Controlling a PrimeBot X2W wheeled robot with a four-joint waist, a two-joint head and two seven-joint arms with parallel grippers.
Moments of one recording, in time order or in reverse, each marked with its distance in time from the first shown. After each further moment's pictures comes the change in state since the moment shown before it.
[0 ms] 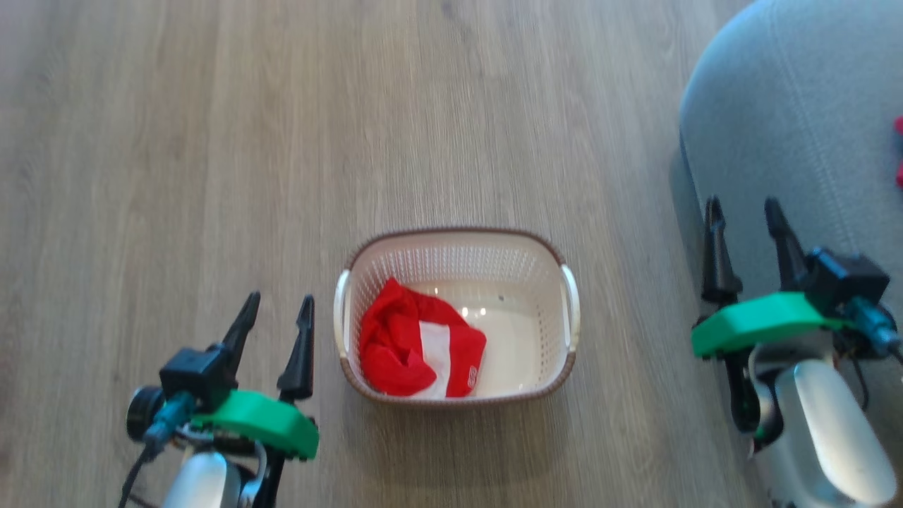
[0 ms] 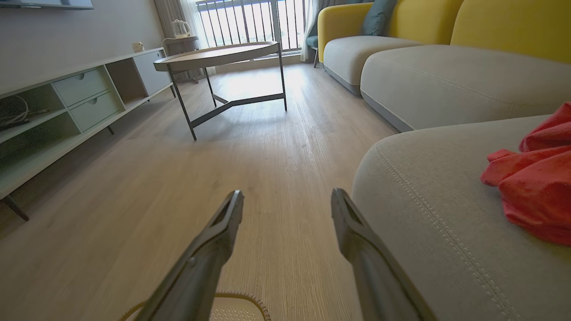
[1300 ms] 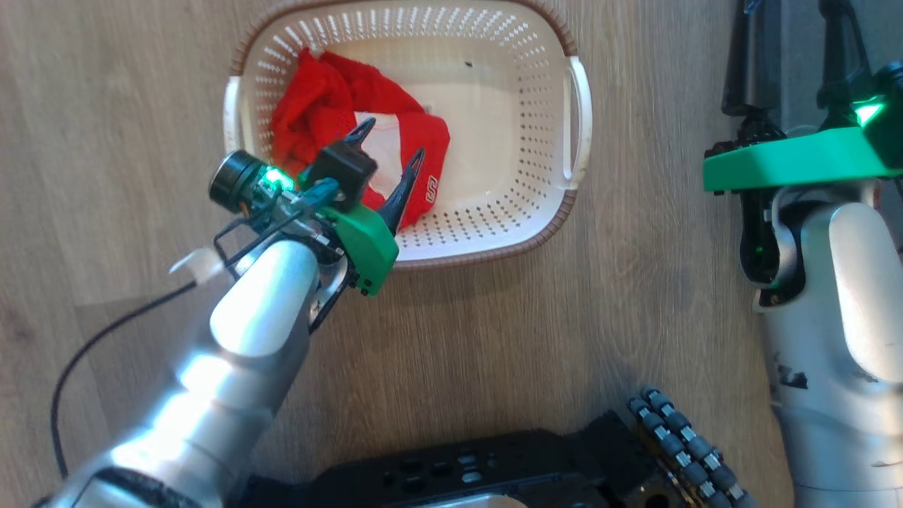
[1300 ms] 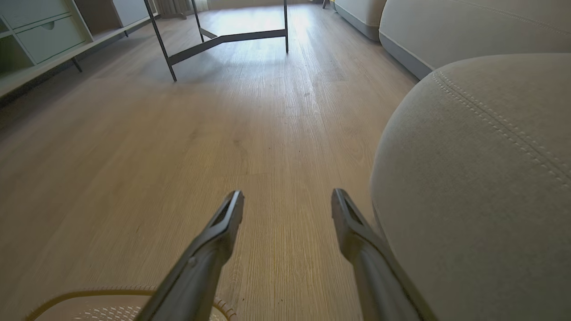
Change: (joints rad) left arm -0.693 0.014 -0.468 0.508 0.002 0.000 0.000; right arm -0.341 0.009 0.025 -0.130 -0.033 0.000 -0.006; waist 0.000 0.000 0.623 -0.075
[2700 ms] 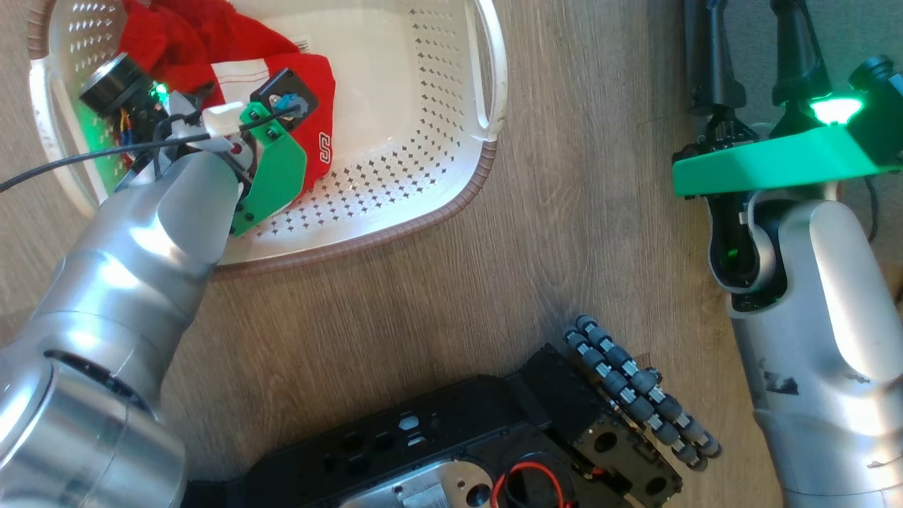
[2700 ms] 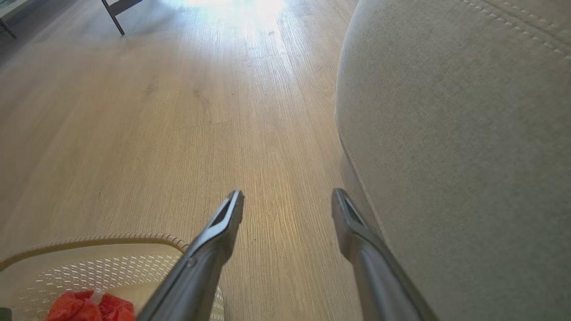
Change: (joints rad) left arm -0.405 0.051 -0.358 0.541 0.187 0.053 0.364; right arm -0.012 0.007 0.092 -0.031 0.173 0.000 0.000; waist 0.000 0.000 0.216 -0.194
